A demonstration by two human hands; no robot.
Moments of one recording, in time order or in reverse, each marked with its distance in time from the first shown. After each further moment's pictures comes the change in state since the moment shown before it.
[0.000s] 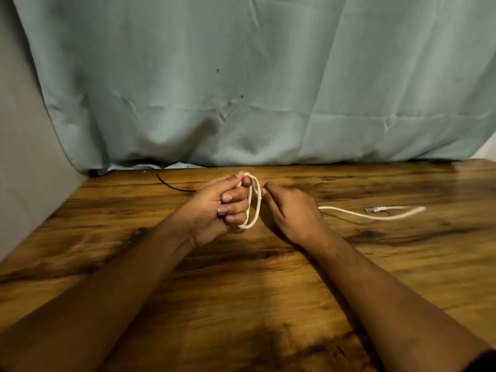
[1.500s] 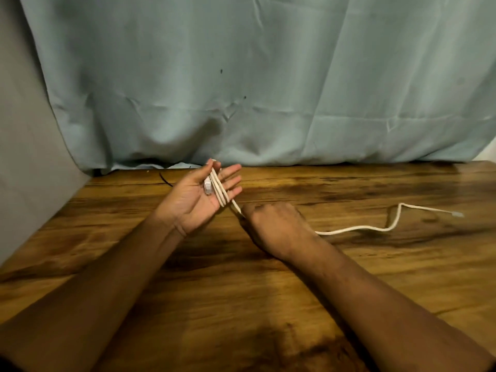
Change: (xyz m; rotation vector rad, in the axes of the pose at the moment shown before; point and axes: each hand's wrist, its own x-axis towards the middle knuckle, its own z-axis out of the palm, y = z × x) left_hand 0.011 0.018 -0.028 -0.133 0.208 0.076; right_hand -0.003 -0.045 0.005 -0.409 -0.238 -0.201
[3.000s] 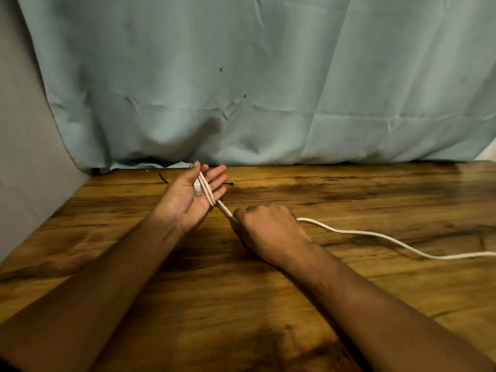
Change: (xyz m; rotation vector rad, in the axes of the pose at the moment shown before) left_hand 0.007 0.000 -0.012 0.017 0.211 0.086; right_hand 0.000 -0.019 -0.016 0.043 0.010 -0.025
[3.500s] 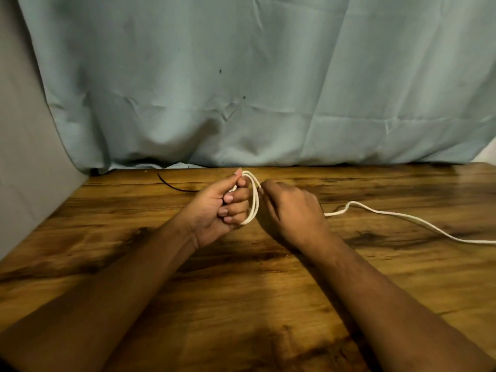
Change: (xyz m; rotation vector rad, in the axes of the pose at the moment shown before) left_hand -0.023 -0.022 0.025 0.008 -0.446 -0.223; right_hand -0.007 0.048 0.009 0.215 0.220 0.255
